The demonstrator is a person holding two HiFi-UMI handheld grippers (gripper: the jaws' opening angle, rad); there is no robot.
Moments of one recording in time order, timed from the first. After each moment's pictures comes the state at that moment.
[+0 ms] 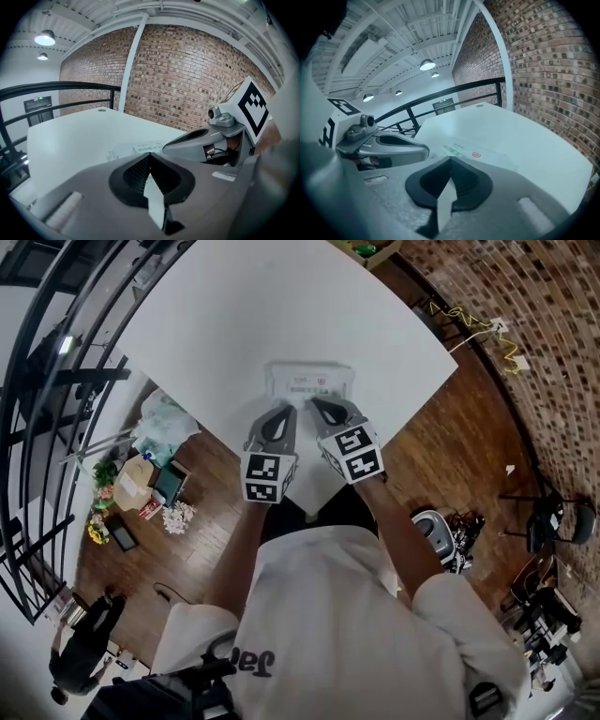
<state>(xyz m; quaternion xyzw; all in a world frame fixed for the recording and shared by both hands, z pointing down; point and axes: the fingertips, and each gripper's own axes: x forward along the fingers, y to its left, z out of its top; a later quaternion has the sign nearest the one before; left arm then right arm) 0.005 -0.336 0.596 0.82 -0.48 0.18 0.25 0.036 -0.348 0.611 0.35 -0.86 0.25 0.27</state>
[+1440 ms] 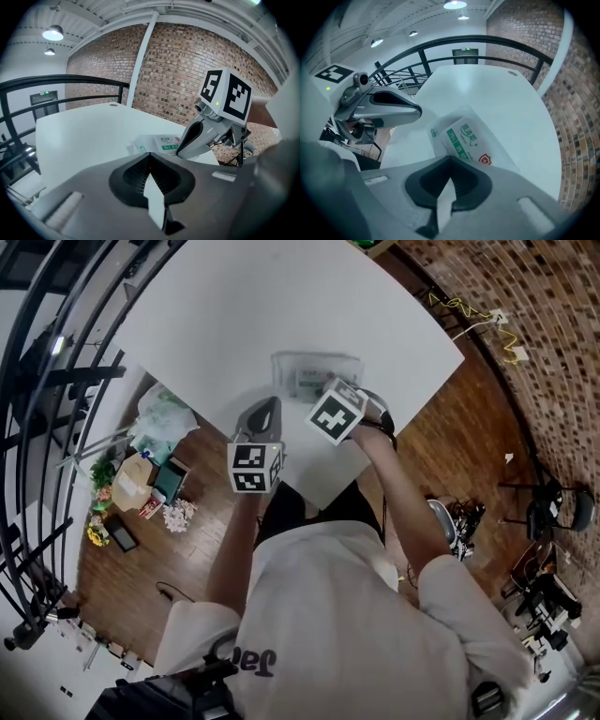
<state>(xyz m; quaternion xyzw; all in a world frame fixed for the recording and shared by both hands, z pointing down) -0.055 -0.341 0.618 0.80 -0.50 0.18 0.28 0.011 -0.345 0.657 0.17 -0.78 0.20 0.56</state>
